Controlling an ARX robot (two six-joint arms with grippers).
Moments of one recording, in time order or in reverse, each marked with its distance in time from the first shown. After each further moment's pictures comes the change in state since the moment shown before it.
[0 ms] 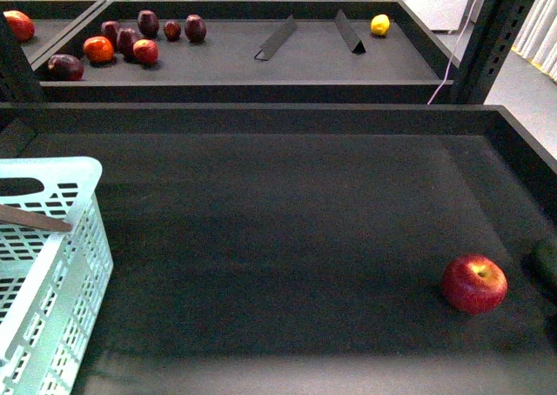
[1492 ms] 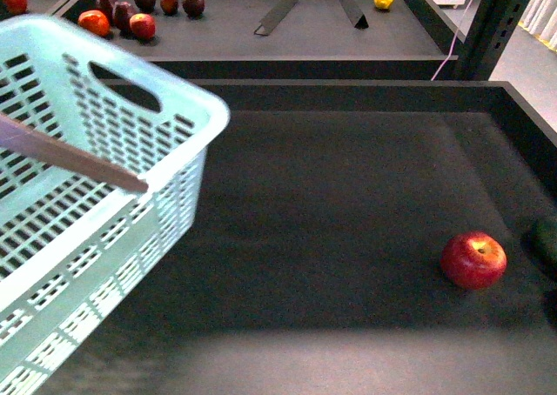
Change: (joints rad) left arm -0.472 -0.154 0.336 -0.464 -0.149 0.008; right arm 0.000 0.000 0.000 0.000 0.000 0.000
